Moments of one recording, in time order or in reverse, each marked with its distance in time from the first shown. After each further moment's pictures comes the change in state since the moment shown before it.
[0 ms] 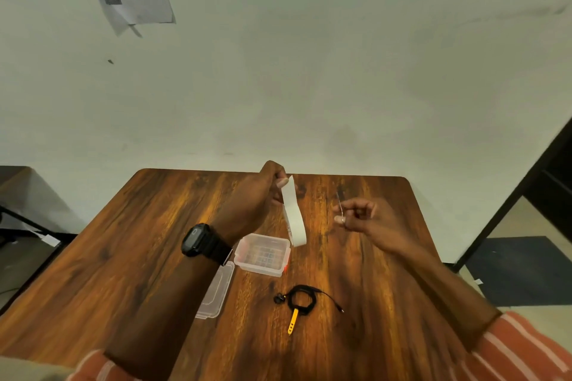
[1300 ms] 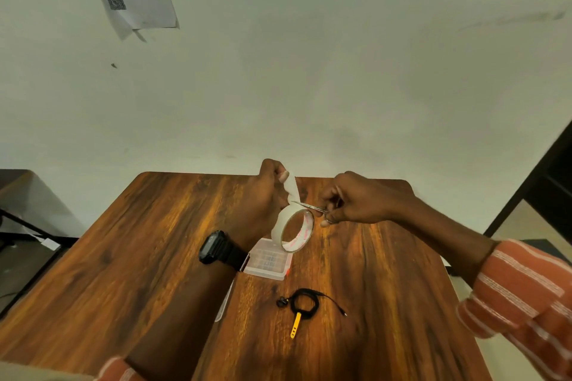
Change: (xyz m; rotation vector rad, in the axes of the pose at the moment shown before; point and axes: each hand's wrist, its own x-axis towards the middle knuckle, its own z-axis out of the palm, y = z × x) left_hand 0.000 0.009 0.010 -0.022 0.155 -0.023; right_hand 0.036 -0.081 0.010 -0.749 -0.488 -0.324
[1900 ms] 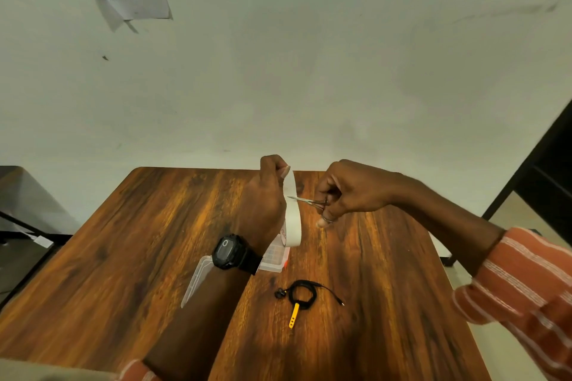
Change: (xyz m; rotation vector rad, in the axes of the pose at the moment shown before) left_hand -0.018 0.010 0.015 0.201 0.295 0.106; right_hand -0.007 -0.026 -0.010 0.074 -0.106 0.041
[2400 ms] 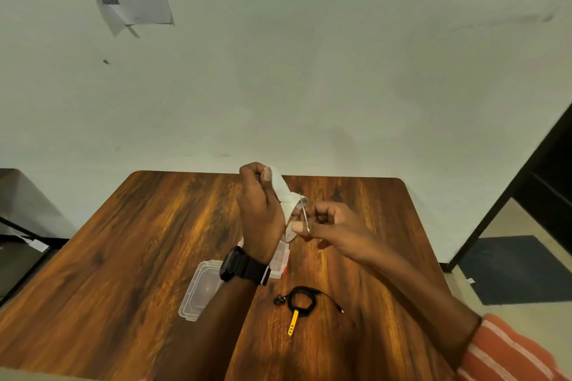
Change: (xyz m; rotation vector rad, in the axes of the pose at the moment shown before) left_hand -0.001 0.018 0.001 -0.274 0.237 -0.306; right_hand -0.009 -0.007 0.084 0.652 0.414 0.114
